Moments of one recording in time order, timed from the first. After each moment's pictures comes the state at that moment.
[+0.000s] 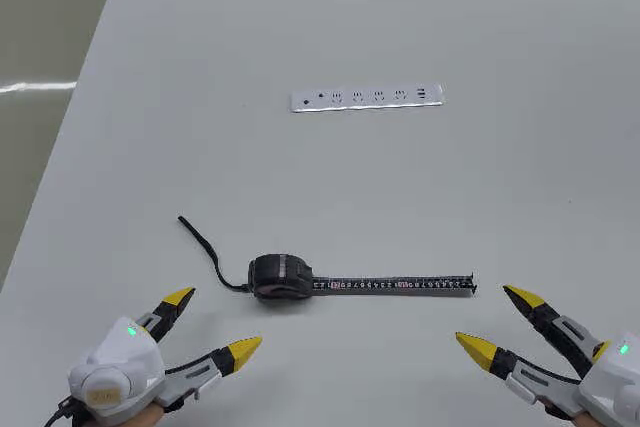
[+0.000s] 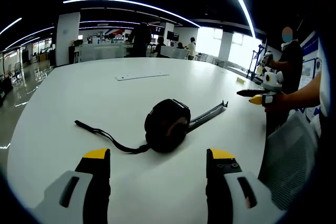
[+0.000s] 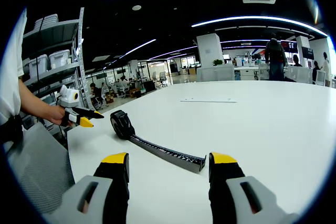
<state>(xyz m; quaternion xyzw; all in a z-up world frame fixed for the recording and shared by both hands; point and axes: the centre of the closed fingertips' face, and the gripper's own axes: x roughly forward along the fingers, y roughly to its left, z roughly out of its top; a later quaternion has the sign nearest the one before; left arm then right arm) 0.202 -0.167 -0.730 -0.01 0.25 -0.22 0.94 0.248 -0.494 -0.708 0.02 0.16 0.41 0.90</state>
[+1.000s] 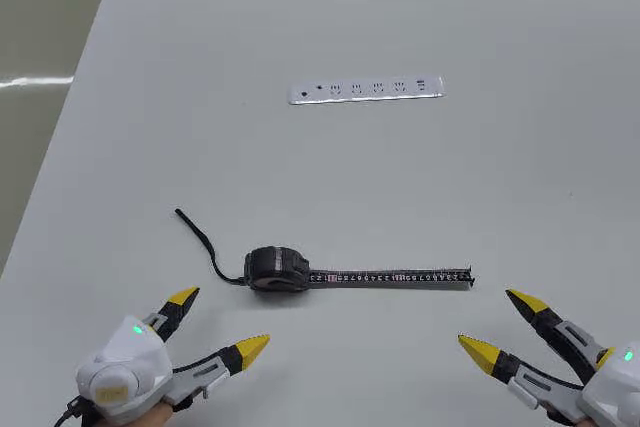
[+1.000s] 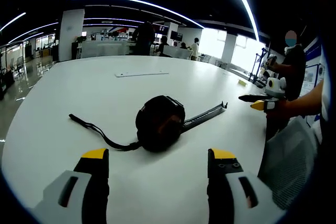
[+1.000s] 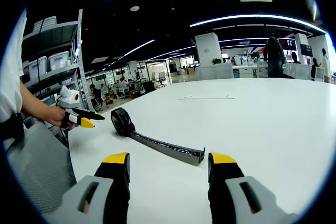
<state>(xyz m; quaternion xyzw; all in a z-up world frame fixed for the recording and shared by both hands) 0.201 -0.187 -0.738 -0.02 0.26 -0.21 0.94 0.242 -0.502 -0.717 0.03 0.16 0.40 0.90</state>
